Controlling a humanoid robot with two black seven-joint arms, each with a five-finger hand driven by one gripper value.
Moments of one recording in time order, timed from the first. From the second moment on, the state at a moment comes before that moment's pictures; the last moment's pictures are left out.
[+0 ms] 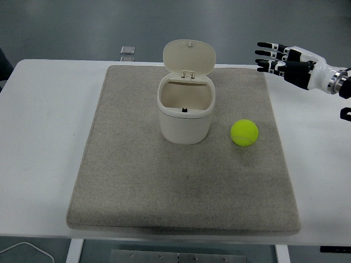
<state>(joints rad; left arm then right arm) 0.05 0.00 -0.04 -0.13 0.01 -0.05 -0.30 1.07 -0.49 0.30 0.70 -0.19 0.47 0.07</state>
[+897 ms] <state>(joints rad) 0.05 0.00 -0.04 -0.13 0.01 -0.05 -0.30 1.10 -0.68 0.31 0.98 -0.78 0.52 0.22</state>
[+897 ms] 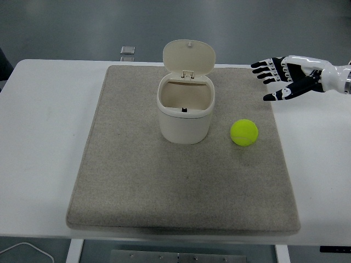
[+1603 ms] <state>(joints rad) 0.05 0.00 -0.04 -0.13 0.01 -0.05 -0.30 1.06 -0.69 0.27 1.14 -1.21 0.34 0.34</state>
